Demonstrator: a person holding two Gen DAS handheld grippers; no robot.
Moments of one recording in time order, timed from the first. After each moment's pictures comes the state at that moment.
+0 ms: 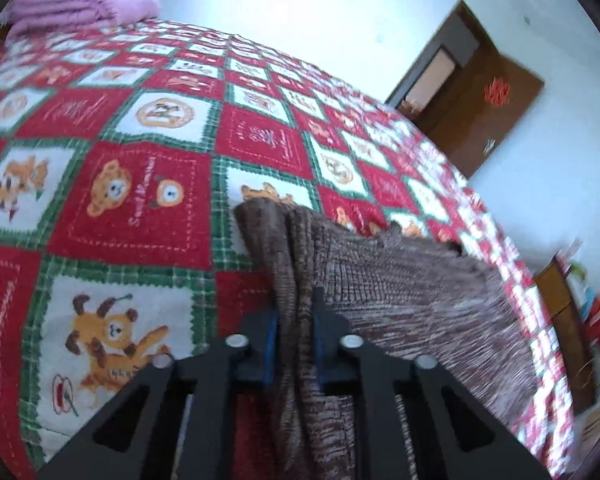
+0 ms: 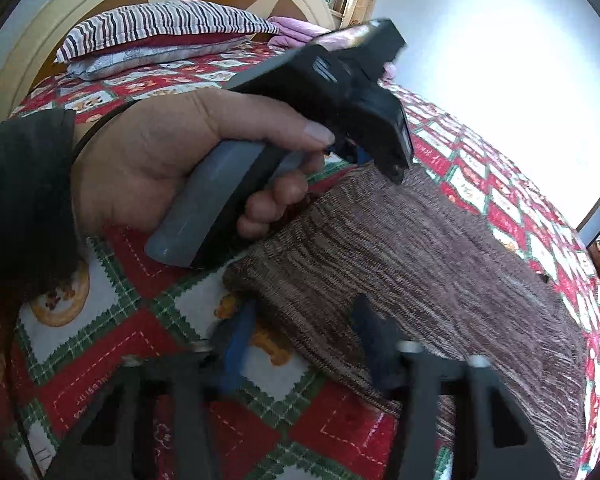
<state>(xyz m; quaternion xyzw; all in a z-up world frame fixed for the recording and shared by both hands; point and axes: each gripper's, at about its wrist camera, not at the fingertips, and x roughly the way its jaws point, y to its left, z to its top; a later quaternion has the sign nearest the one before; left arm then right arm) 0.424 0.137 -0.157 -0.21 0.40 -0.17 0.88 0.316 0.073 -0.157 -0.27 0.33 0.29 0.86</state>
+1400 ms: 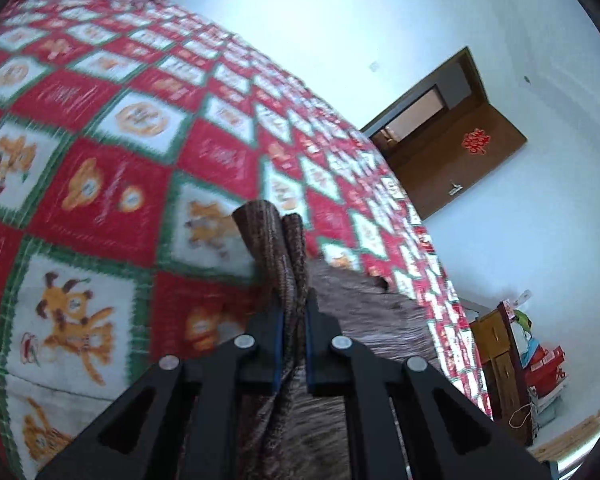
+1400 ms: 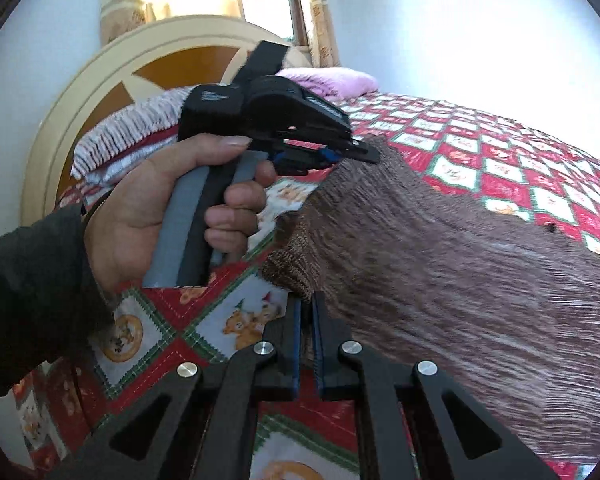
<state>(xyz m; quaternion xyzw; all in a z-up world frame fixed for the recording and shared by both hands) 0.414 0.131 -0.114 -0.31 0.38 -0.21 0.84 0.322 -0.011 -0.111 -0.08 0.32 0.34 0.88</state>
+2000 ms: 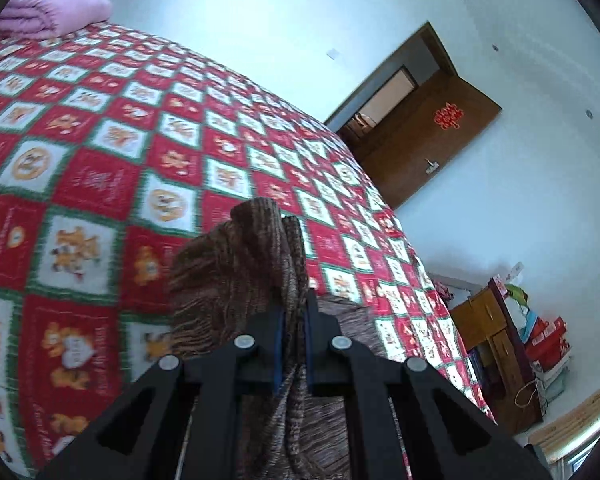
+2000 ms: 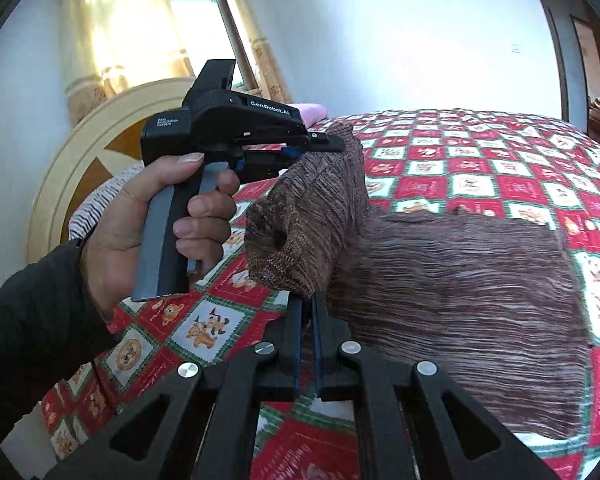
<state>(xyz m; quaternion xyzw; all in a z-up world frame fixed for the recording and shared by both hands) 0.422 0.022 -0.054 -0.26 0.37 -0.25 0.85 0.315 -0.131 -0.072 0.03 0.30 0.30 0.91</state>
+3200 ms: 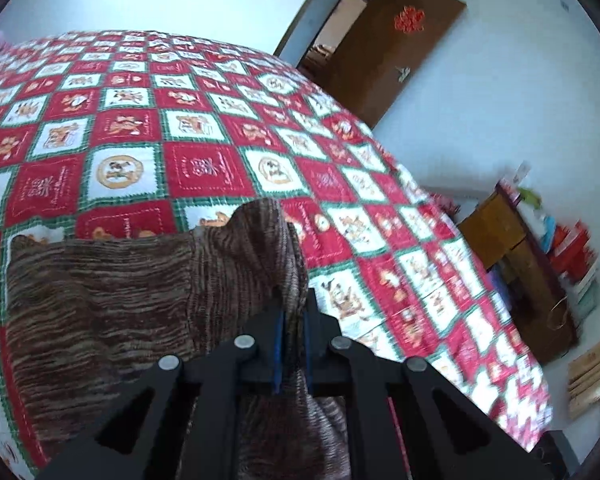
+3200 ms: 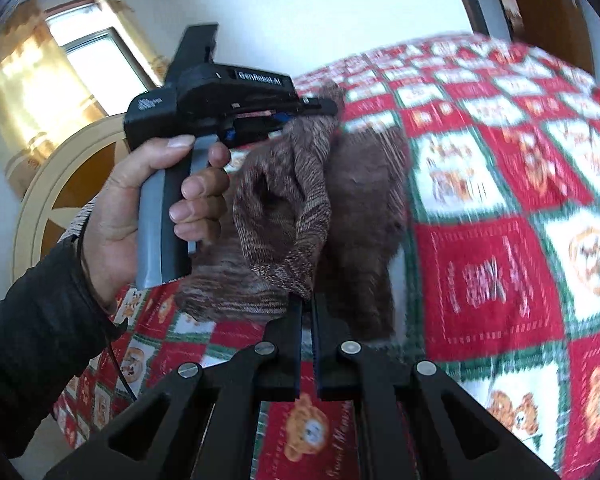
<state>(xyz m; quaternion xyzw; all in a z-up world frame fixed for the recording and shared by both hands) 0.437 -0.198 -0.081 -0.11 0.43 -0.31 0.84 0.313 -0.311 -0.126 0.16 0.39 0.20 0.89</state>
